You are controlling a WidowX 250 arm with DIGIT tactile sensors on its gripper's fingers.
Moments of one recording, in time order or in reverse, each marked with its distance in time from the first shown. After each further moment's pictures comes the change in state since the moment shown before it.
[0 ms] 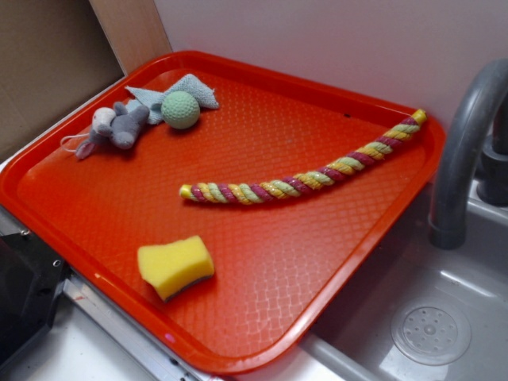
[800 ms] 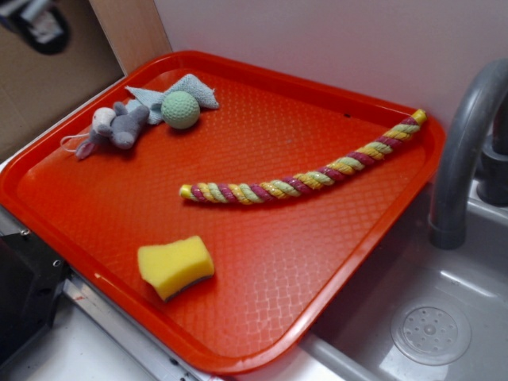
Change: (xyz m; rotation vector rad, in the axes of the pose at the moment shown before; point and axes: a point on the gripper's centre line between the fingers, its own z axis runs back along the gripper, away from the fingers) arm 0.052 -0.015 -0.050 -0.106 -0.092 -0.110
